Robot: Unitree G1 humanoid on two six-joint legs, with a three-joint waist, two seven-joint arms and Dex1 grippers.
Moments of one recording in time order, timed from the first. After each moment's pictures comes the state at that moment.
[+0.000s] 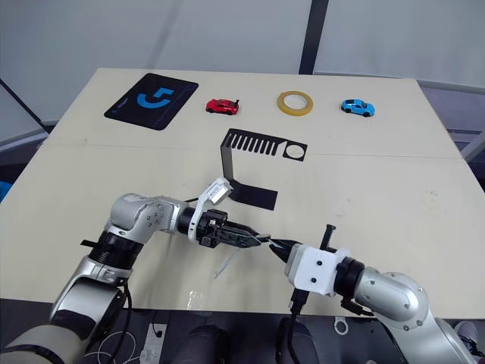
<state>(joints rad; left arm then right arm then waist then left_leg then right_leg) -0.75 0.39 -0.25 0.17 -0.64 1.21 -1.20 0.13 -0.77 0.06 -0.86 0.07 0.33 0.69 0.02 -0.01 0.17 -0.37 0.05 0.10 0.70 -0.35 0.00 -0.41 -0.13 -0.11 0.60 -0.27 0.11</state>
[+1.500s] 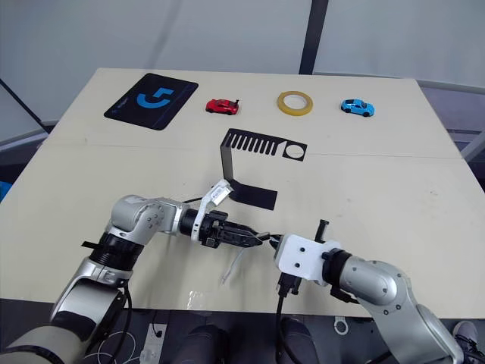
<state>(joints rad) -0.74 0.38 -0.25 0.16 -0.64 1.21 -1.11 -0.02 -0.76 0.19 -0.87 -0.05 0.55 0.68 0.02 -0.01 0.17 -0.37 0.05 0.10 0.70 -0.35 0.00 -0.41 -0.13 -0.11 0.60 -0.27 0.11</state>
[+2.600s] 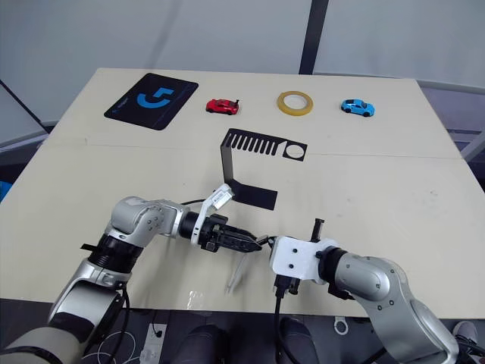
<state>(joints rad) -0.73 0.40 -0.28 0.13 -0.64 1.23 -1.10 -0.07 -0.78 0.25 -0.86 -0.12 0.59 0.73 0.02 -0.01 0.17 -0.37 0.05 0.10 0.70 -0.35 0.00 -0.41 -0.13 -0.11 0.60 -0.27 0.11</state>
